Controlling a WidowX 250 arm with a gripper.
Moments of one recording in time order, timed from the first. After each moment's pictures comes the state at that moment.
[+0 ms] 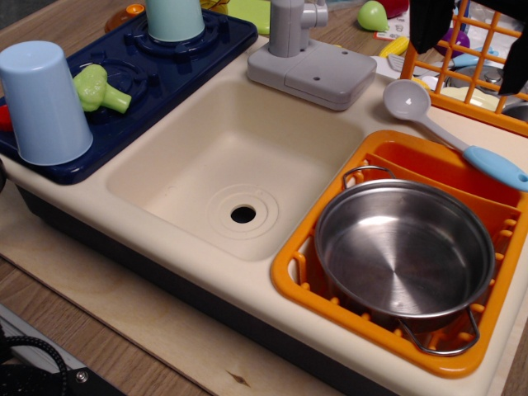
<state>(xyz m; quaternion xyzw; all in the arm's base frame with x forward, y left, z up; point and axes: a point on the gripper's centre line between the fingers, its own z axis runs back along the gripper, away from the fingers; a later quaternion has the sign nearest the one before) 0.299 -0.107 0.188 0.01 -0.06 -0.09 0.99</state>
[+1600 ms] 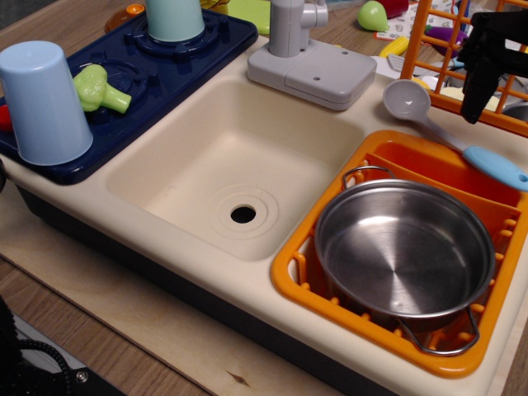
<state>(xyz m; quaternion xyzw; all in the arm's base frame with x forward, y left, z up) 0.326 -0.143 0.137 0.06 -0.09 0.17 0.98</state>
